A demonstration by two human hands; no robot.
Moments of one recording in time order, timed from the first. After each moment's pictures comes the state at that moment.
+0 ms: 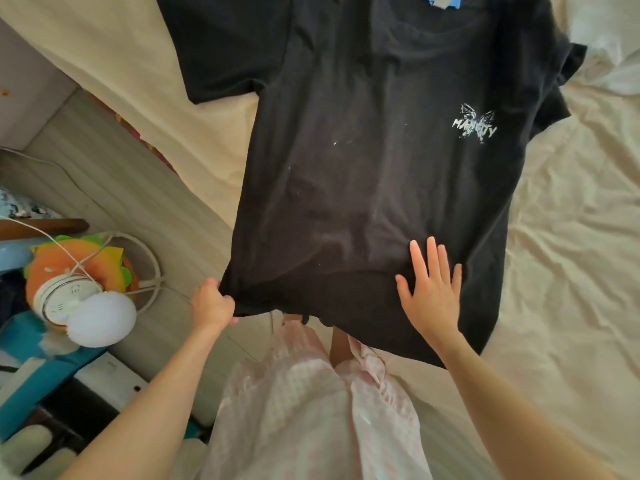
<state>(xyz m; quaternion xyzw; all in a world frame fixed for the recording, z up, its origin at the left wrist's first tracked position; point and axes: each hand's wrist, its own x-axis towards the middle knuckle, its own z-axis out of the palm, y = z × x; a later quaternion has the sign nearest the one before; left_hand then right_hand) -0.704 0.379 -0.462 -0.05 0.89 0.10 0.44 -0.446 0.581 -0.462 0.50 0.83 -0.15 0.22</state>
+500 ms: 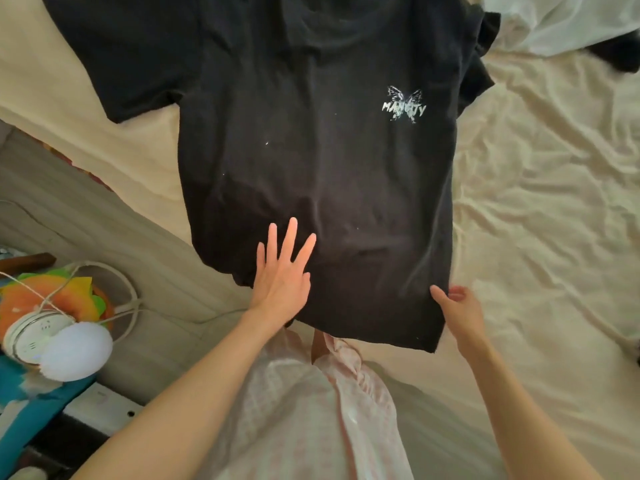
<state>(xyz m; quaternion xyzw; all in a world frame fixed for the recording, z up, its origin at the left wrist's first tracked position) -0.604 0.493 -0.455 0.53 0.78 -0.07 0.33 -0.343 0.604 -0.438 0.81 0.40 -0.42 0.07</state>
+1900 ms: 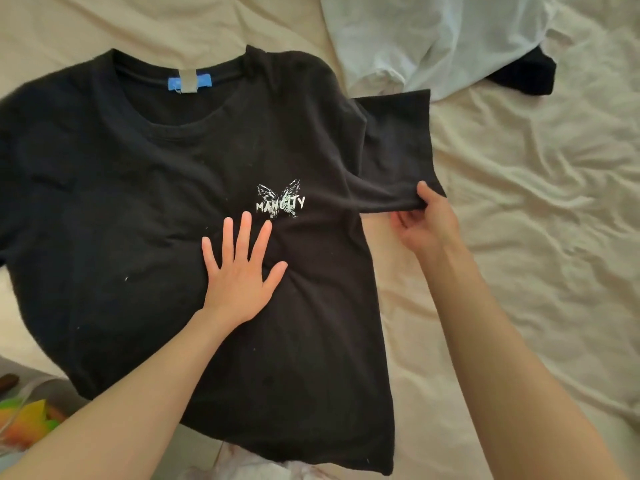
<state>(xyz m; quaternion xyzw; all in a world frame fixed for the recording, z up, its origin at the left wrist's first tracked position) -0.592 0.702 -0.513 0.56 0.78 -0.10 0.26 -0.385 0.883 -0.469 0.67 -0.04 -0.65 -0.37</state>
